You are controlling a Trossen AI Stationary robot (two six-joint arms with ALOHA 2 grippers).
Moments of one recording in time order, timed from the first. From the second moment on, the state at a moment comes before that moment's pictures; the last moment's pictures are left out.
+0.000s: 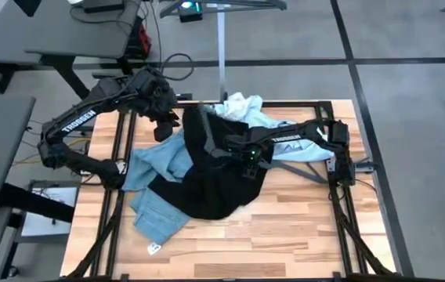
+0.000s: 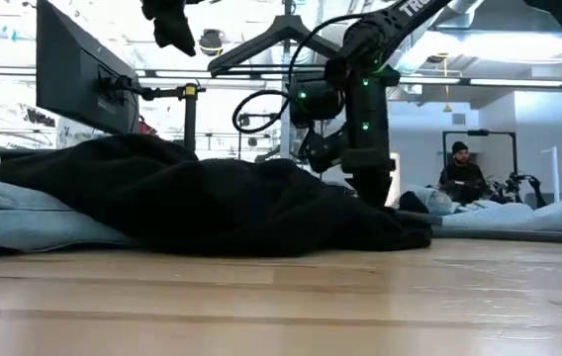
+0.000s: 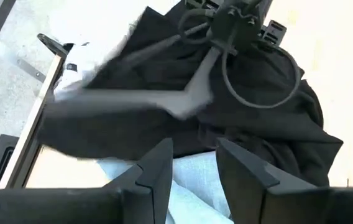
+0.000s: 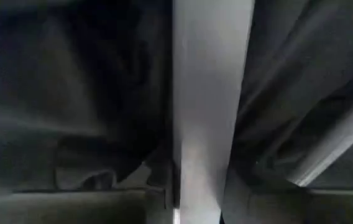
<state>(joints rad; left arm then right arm) 0.54 1.31 1.57 -1.17 0.21 0.22 -0.18 2.00 1.40 -0.99 0.00 0.08</state>
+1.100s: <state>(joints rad) 0.51 1.31 1.86 -1.19 0.18 0.41 -0.27 1.48 1.54 -0.85 -0.93 0.31</state>
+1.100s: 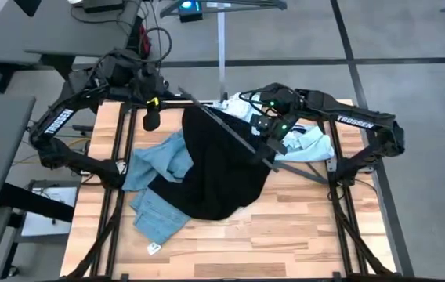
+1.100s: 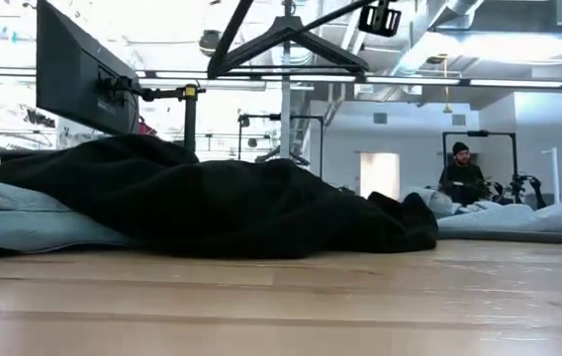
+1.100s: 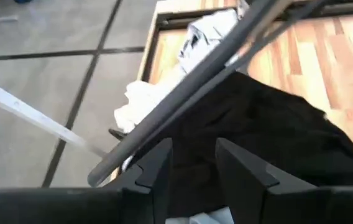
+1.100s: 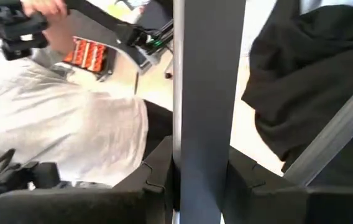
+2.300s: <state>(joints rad) 0.35 1.43 1.85 -1.33 0.44 0.32 -0.19 1.48 1.55 -0.68 -1.00 0.56</state>
